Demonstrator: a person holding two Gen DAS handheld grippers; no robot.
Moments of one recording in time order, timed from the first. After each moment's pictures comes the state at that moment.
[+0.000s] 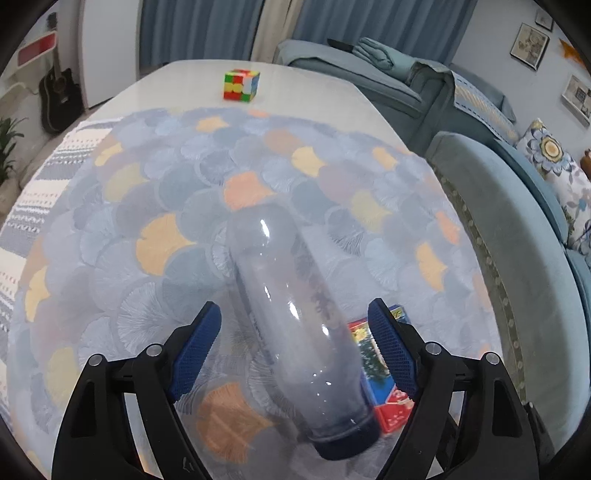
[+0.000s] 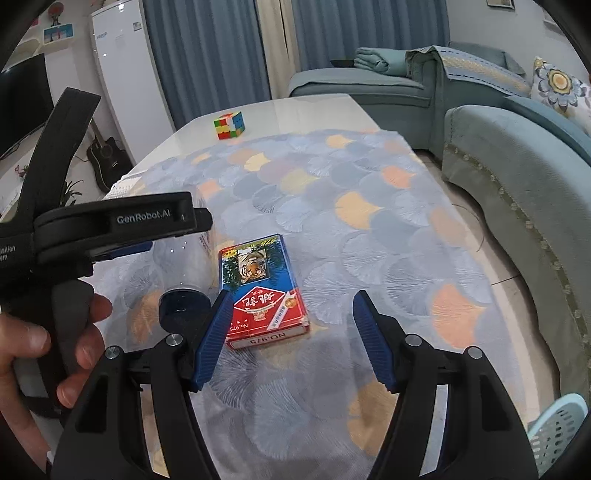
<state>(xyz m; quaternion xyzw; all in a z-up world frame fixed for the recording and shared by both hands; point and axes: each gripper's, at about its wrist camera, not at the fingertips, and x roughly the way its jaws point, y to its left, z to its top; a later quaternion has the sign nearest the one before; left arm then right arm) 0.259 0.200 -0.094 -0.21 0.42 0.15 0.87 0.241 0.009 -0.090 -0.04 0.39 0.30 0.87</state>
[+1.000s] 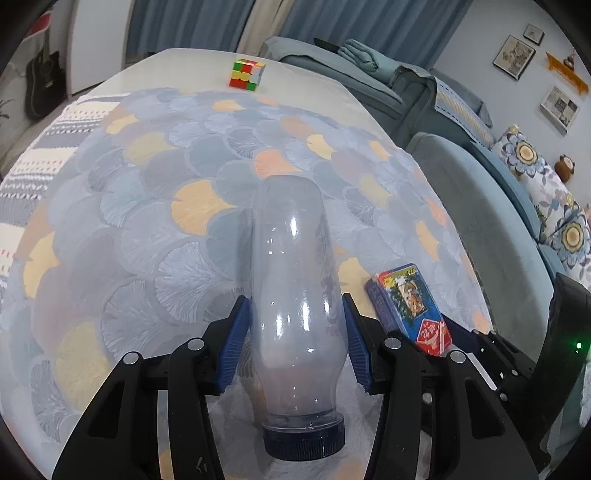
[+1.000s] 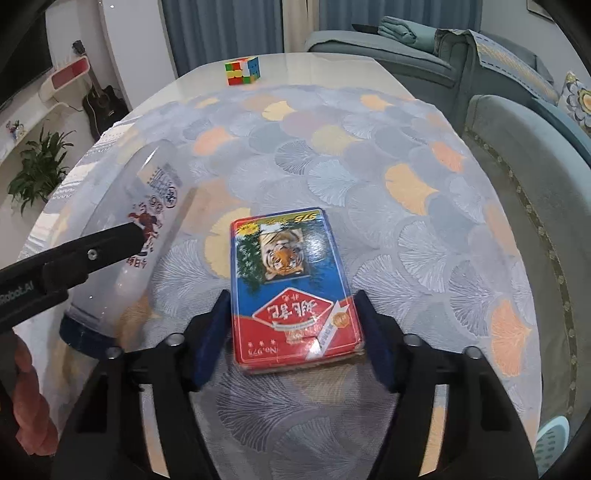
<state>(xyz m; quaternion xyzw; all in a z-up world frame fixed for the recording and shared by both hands) 0.208 0.229 -0.108 -0.24 0.41 0.10 0.87 0.258 0.068 -0.117 -0.12 0.45 0.29 0.84</state>
